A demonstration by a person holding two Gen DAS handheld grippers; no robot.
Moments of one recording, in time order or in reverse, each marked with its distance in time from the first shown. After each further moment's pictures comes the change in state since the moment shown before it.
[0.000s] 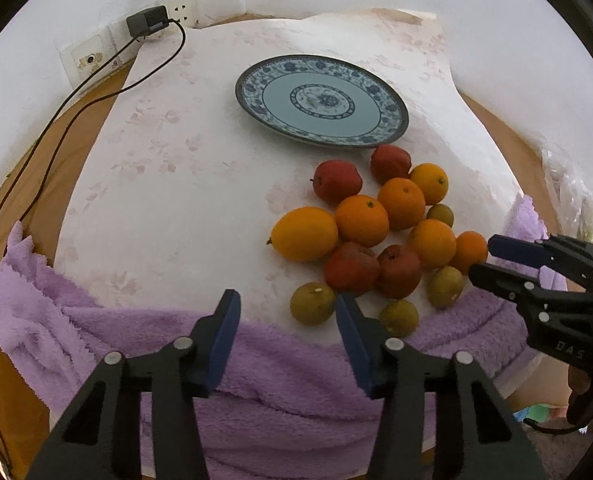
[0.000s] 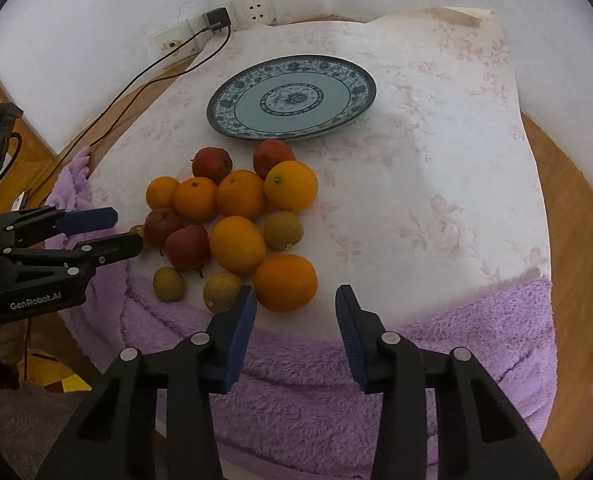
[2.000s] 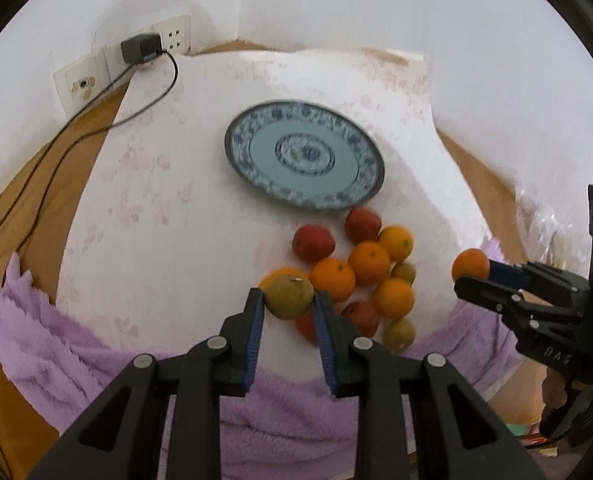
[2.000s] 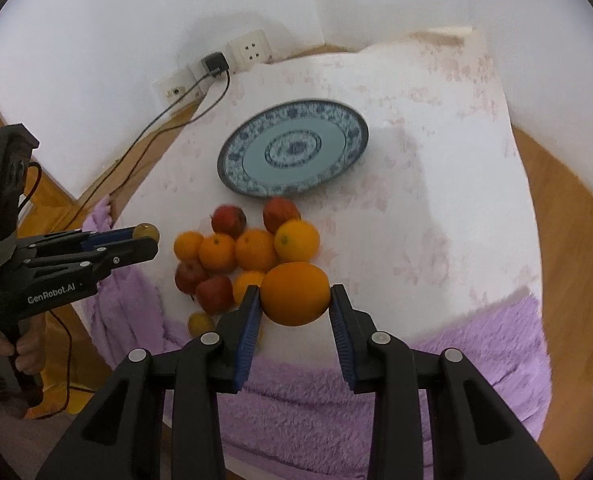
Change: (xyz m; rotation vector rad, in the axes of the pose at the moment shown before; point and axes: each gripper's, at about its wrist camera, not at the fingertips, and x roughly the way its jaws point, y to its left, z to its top) left arm -0.033 0.007 0.037 -0.038 -0.075 -0.092; right arm -0.036 -0.005 0.025 0.068 -0.100 0.066
